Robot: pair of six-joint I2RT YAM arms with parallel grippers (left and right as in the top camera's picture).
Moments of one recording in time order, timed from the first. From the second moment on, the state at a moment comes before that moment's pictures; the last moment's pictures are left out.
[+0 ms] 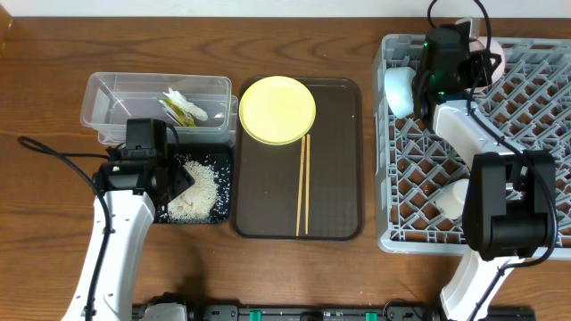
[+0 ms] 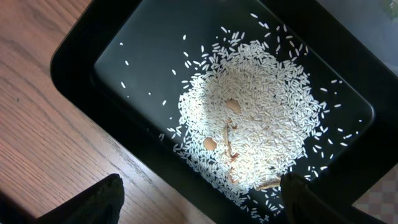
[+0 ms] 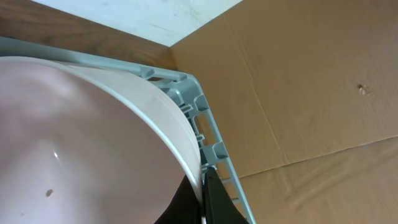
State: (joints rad) left arm 0.05 1.27 0.94 -0.99 -0.21 -0.64; right arm 0.09 2.00 1.33 0.22 1.12 -0.56
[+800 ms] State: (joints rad) left arm 0.05 1.27 0.94 -1.00 -0.21 -0.64; right arm 0.22 1.84 1.33 -0.49 0.75 0.08
